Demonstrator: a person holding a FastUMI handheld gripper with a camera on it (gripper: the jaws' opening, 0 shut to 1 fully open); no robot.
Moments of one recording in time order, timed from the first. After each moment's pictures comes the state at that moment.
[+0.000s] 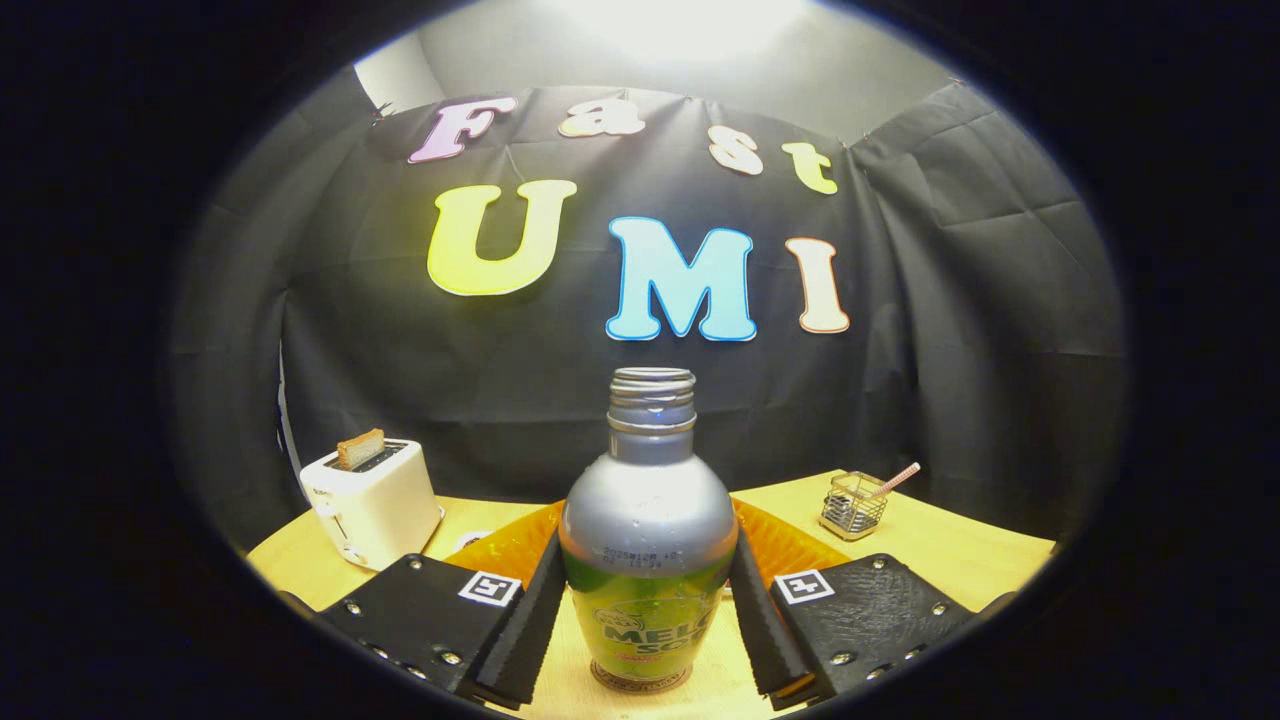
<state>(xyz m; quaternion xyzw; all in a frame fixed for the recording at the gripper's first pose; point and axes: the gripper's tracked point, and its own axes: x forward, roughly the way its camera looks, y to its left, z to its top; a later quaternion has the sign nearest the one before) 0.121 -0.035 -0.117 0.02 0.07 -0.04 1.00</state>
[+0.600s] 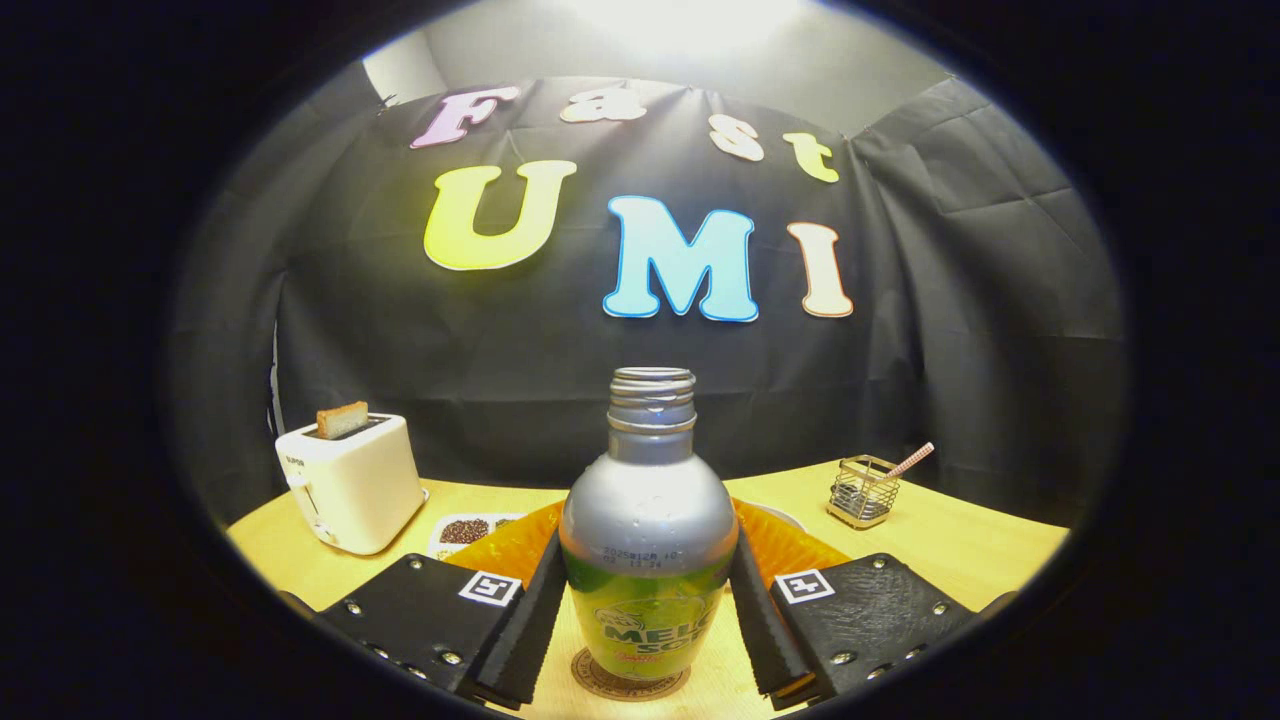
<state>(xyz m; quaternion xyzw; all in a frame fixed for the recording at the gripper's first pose) 0.140 -0.035 -0.164 0.01 0.08 -0.03 1.00</state>
